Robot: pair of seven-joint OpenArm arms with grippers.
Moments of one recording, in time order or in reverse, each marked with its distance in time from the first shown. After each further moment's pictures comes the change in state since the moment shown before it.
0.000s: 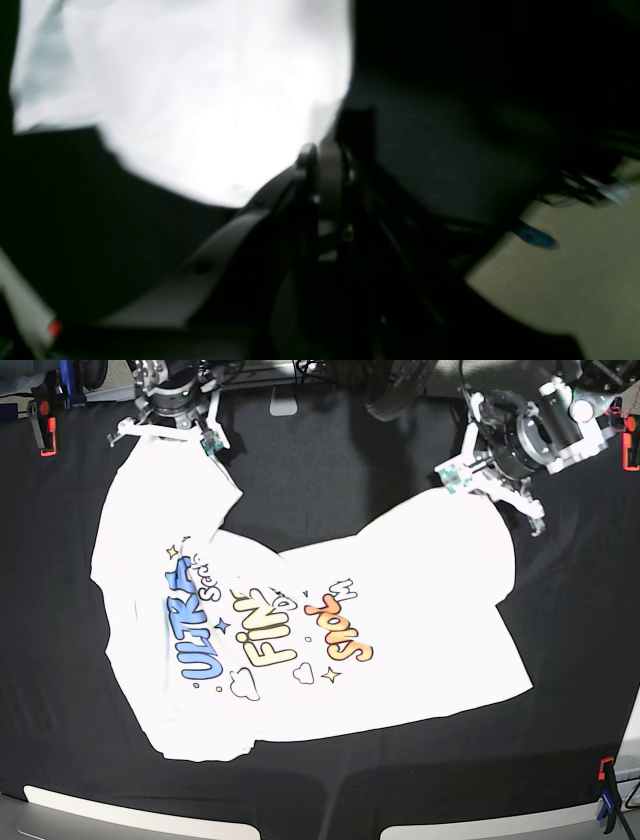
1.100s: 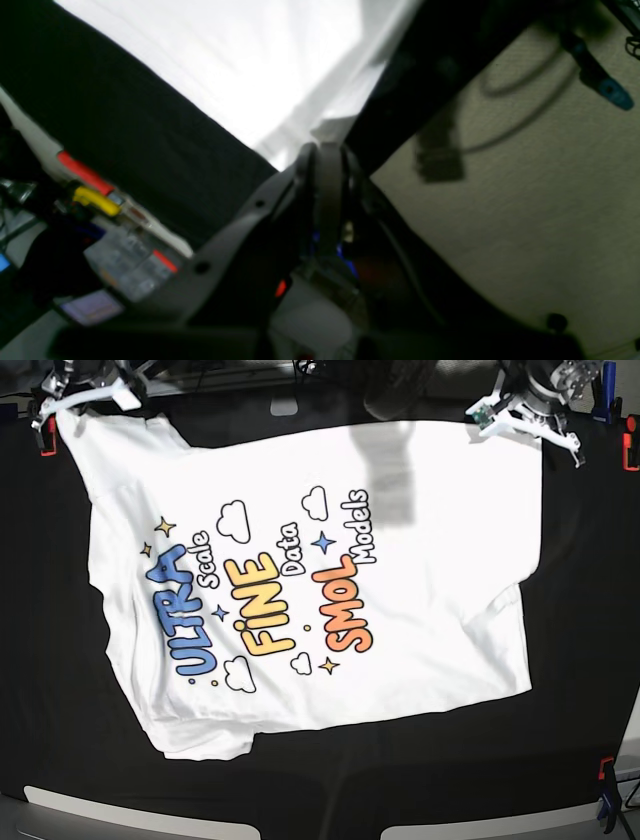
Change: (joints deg) left arm 17.8 -0.1 0.0 0.2 23.6 9.0 13.0; right arm -19.6 26.9 0.0 8.2 -9.1 -6.1 -6.8
